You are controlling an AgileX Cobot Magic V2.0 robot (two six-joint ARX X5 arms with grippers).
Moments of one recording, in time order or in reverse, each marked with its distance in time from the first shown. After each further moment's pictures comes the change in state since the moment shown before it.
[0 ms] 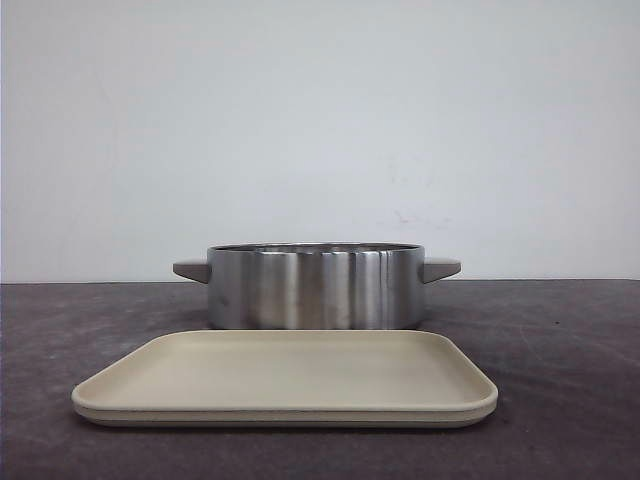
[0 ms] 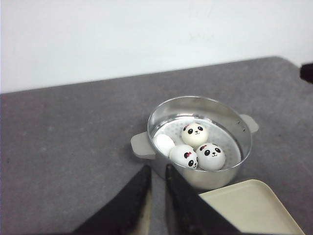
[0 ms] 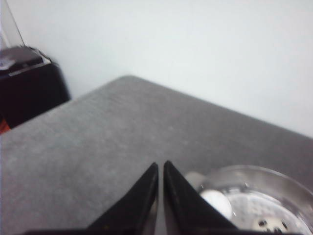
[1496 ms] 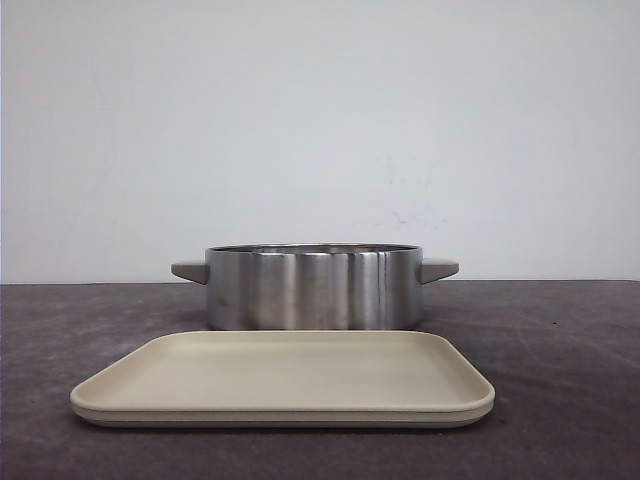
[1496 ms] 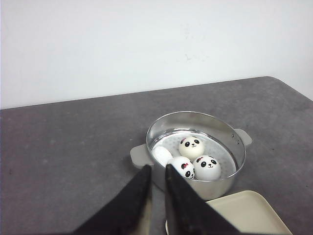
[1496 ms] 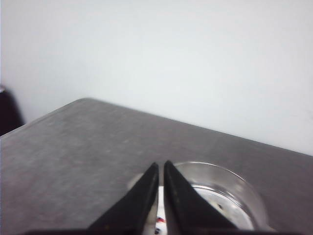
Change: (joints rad) left arm 0.000 -0.031 -0.002 0.014 0.000 0.000; right arm -0.050 -0.360 -0.410 0.175 0.143 -0.027
